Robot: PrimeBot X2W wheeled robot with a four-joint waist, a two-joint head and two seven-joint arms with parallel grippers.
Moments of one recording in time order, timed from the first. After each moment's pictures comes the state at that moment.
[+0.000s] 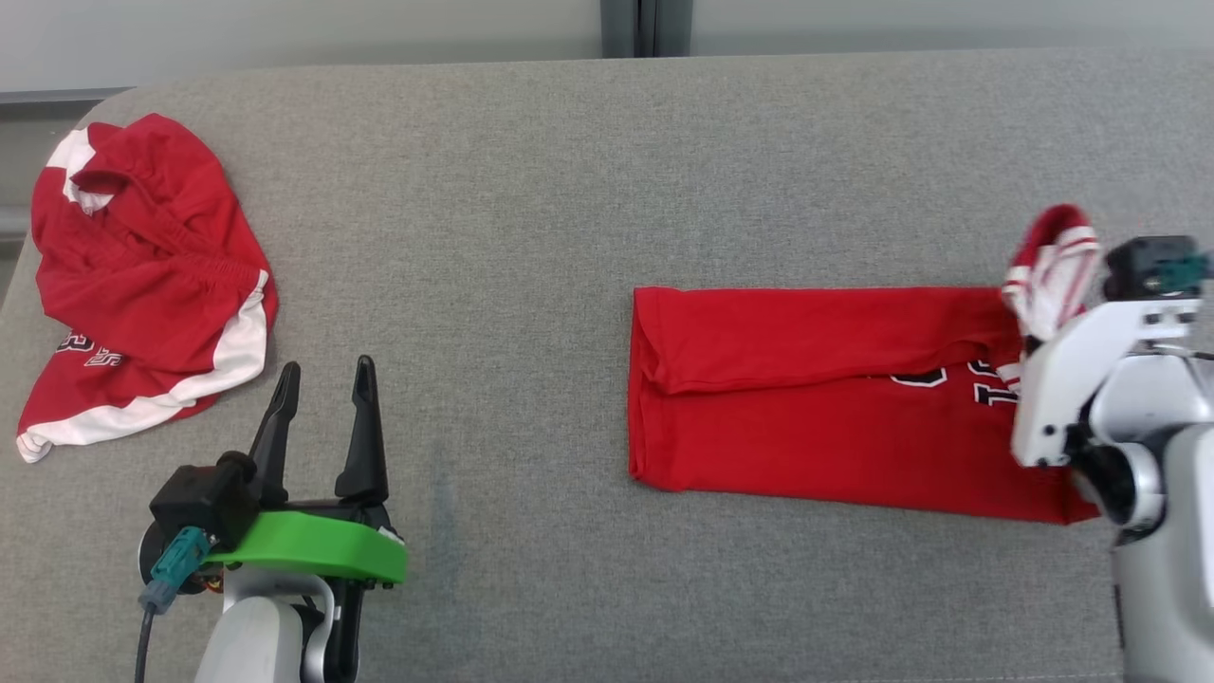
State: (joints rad) left arm -0.19 0.05 -0.06 0.27 -0.33 -0.13 -0.26; right arm -0.33 -0.17 -0.16 0.07 0.12 0.13 0.81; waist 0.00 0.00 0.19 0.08
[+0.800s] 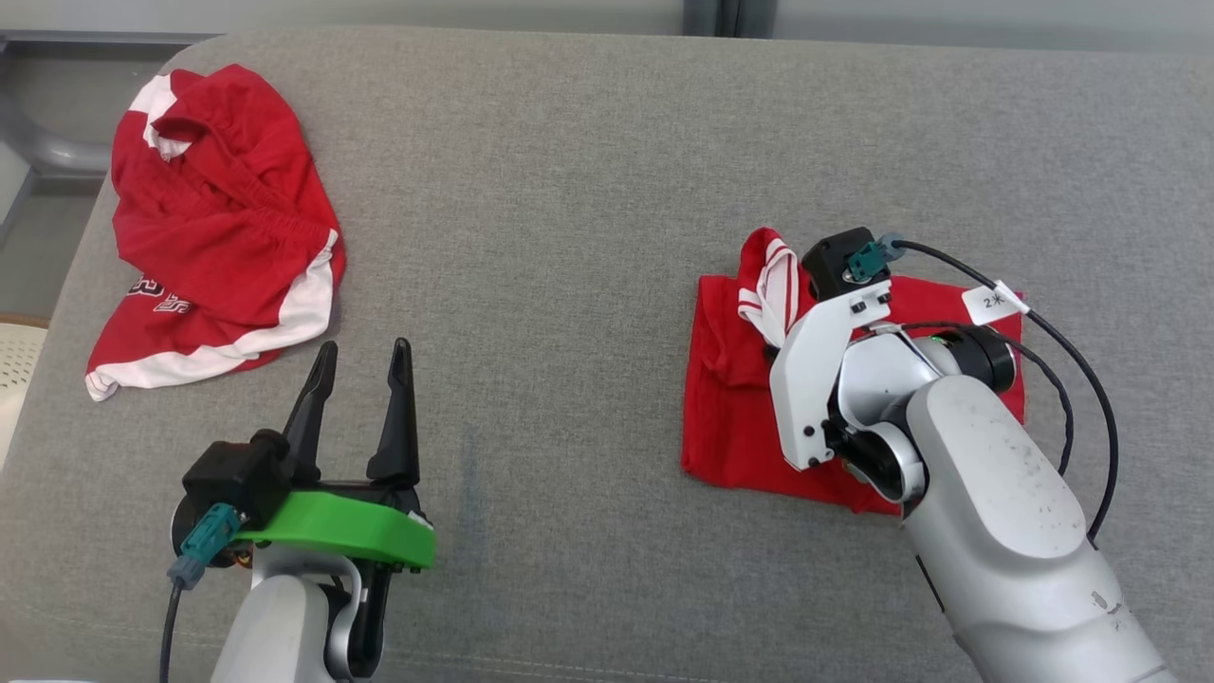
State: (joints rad) left arm -0.22 0.05 -0.13 0.29 -0.36 -0.13 -0.26; right arm -0.55 -0.05 0.27 0.38 0.23 0.13 0.70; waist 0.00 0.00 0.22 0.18
